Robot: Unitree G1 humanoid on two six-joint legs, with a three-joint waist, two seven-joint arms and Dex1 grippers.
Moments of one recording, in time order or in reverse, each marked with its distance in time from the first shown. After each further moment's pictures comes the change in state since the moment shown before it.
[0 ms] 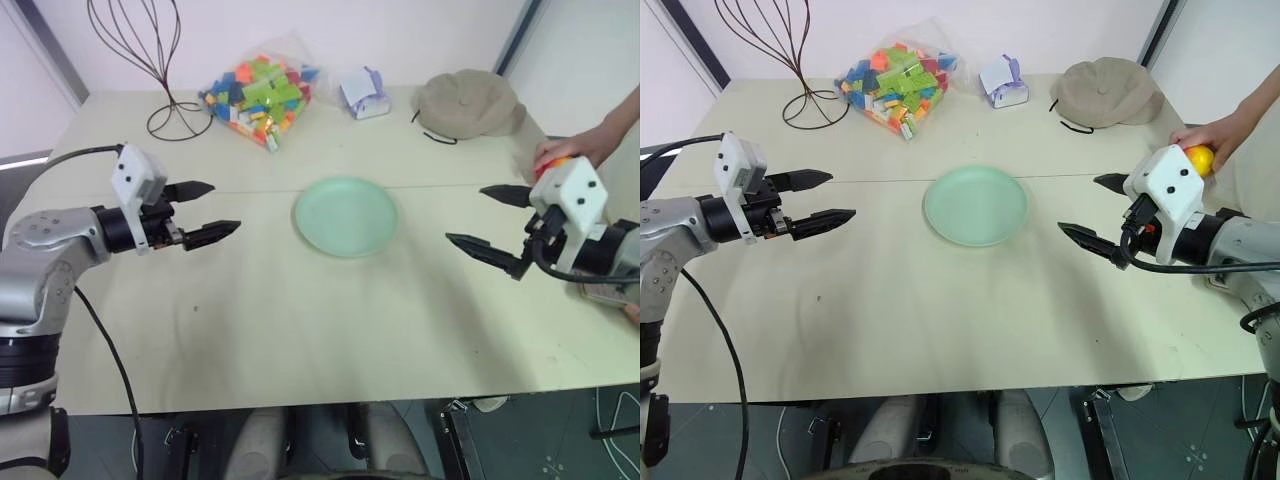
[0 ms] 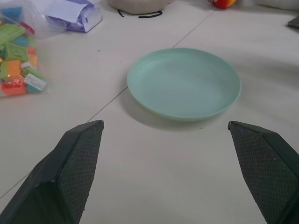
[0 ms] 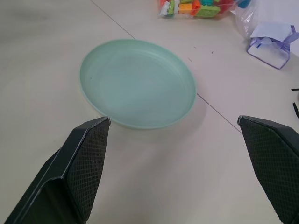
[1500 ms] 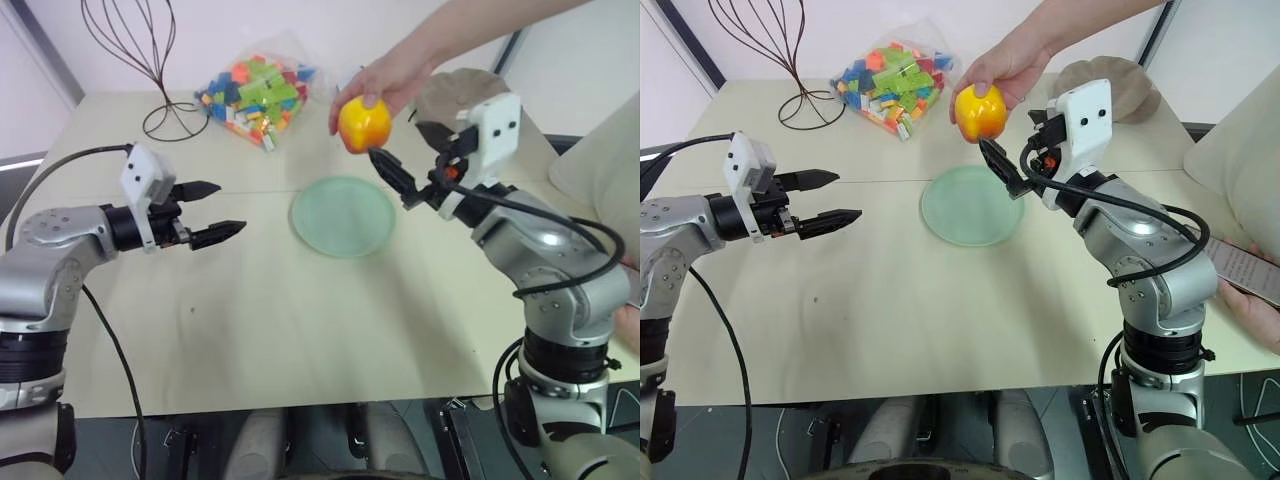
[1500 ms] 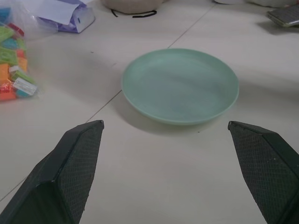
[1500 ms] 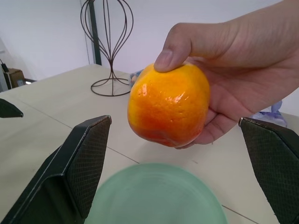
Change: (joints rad) left arm -0.022 -0.019 -0.026 0.007 0.023 0.000 -0.002; right arm -0.404 0.573 0.255 -0.007 -0.003 0.148 -0.566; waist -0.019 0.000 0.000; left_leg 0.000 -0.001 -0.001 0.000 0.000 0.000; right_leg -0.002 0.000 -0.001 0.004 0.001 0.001
